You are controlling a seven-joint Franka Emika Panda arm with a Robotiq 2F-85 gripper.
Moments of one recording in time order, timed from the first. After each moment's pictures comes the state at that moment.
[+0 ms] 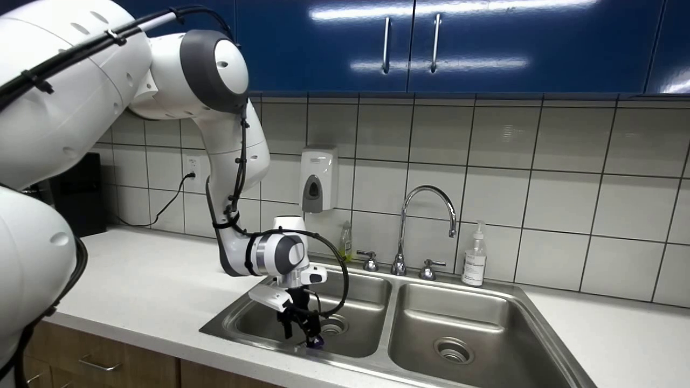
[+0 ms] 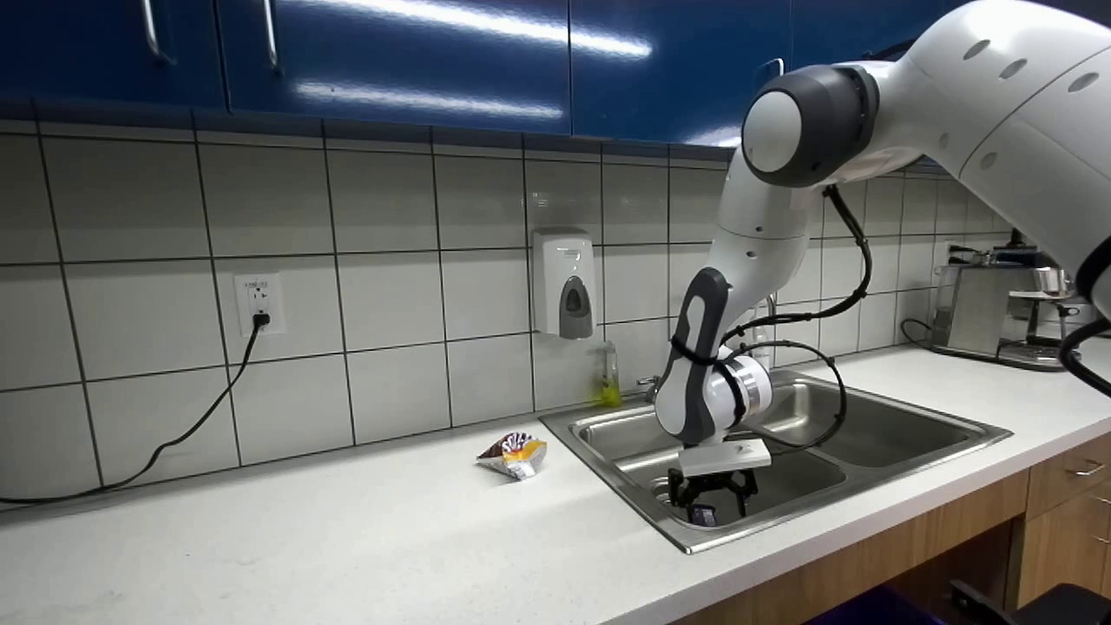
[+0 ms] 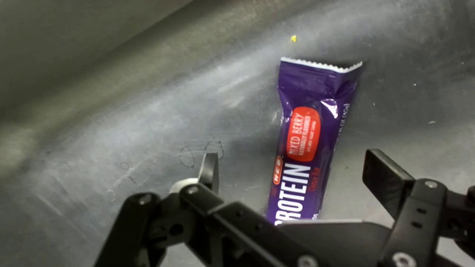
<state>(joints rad) 0.13 0.75 -0.20 -2.07 -0.05 2.78 0.39</state>
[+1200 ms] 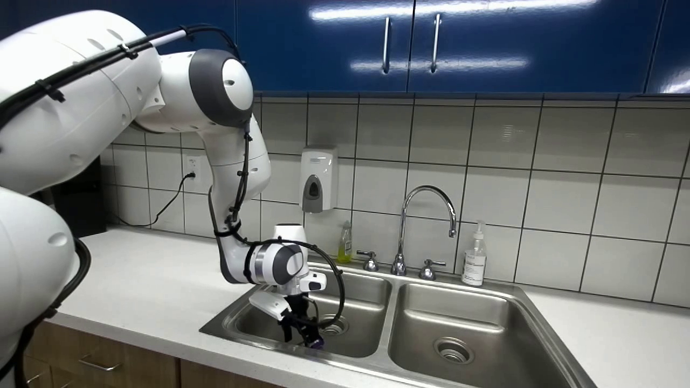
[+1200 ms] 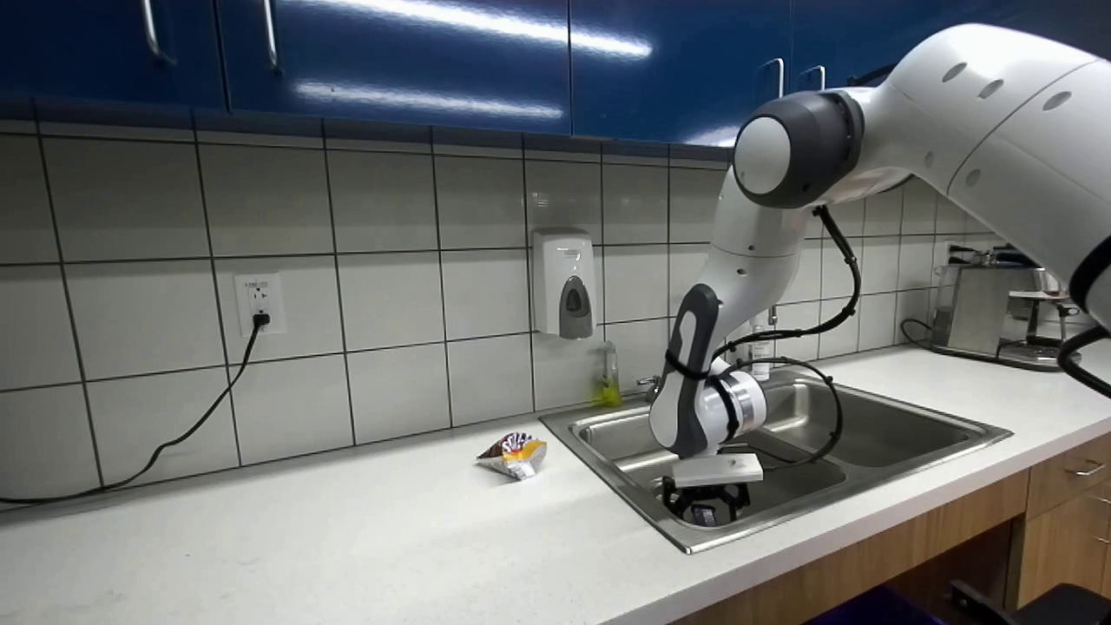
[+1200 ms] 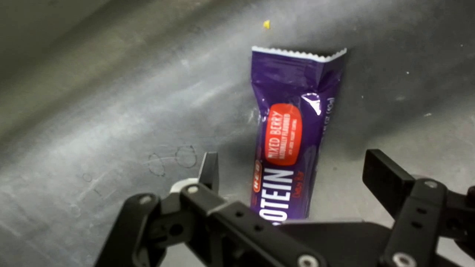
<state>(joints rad) 0.12 0.82 -0.18 -2.03 0.01 2.83 0.38</state>
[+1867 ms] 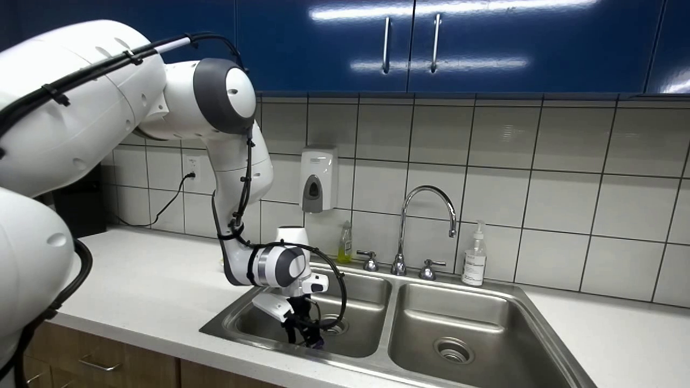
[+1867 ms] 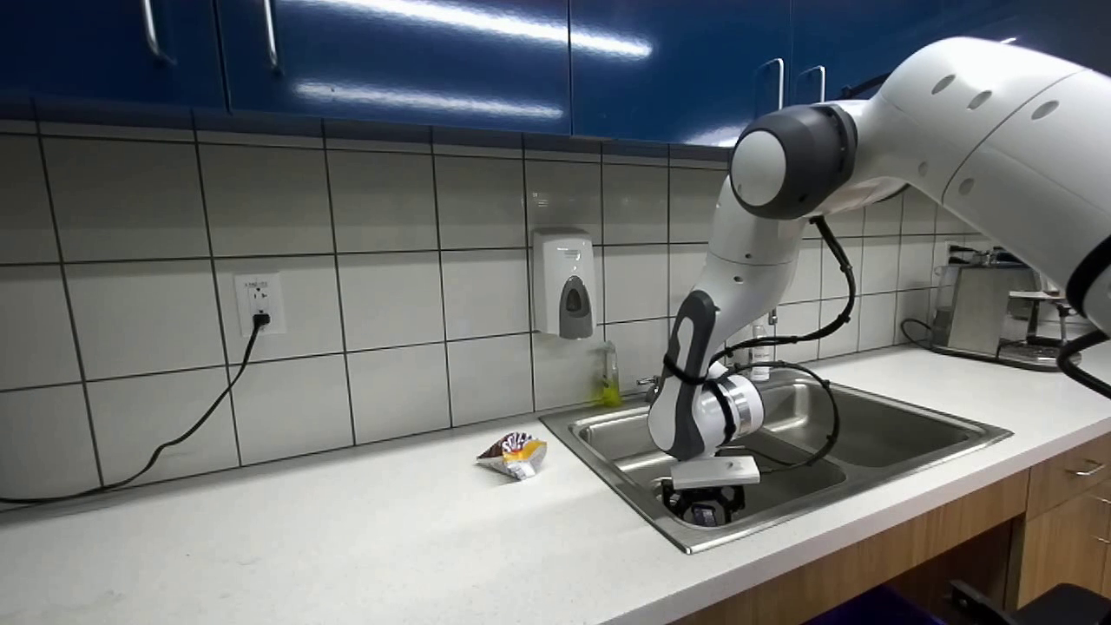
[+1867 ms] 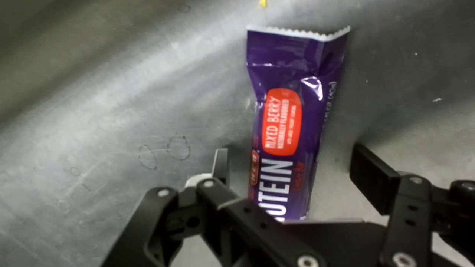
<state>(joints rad) 0.11 0.85 -0.18 -1.98 0.02 2.83 0.38</state>
